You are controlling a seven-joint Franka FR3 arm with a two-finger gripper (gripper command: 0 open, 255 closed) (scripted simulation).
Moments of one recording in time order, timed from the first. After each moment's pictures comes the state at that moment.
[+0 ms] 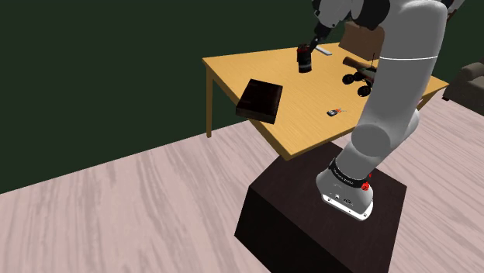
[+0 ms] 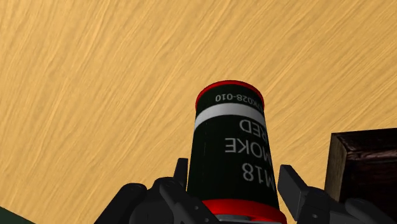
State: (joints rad) arm -0.21 0.37 -0.73 -1.72 0.49 2.07 -1.37
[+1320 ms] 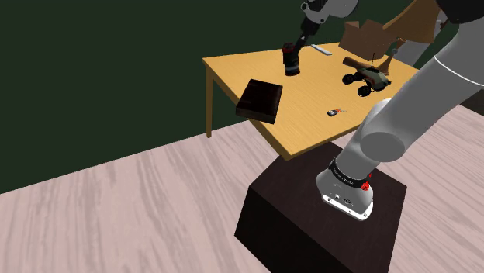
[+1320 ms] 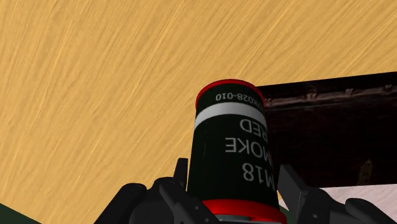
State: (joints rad) arm 0.07 -0.16 -0.65 -2.17 0.05 2.20 -0.87
